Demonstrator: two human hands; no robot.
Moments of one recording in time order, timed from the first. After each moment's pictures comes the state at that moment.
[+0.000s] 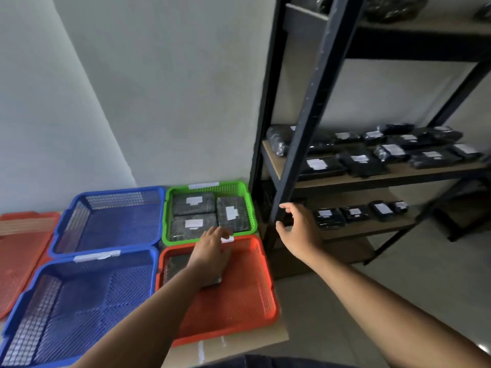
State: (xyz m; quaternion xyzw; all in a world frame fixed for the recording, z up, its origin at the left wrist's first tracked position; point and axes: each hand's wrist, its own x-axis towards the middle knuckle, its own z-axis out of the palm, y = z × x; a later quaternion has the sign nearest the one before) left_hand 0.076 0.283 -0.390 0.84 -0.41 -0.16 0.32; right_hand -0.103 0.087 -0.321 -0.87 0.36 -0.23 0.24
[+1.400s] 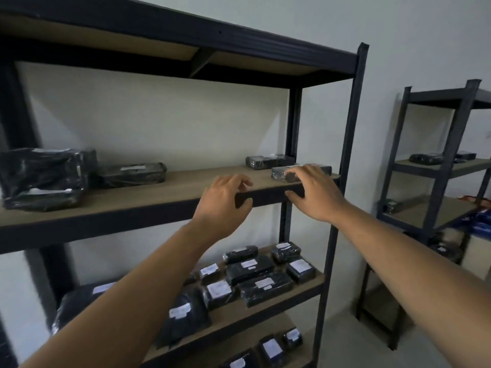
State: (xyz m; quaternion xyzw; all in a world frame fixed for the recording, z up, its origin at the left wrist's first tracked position) left_hand -0.225 -0.307 0.038 0.66 -0.63 0.15 0.38; right_hand -0.436 -0.495 0.051 -0.89 0.27 -0.34 -0.11
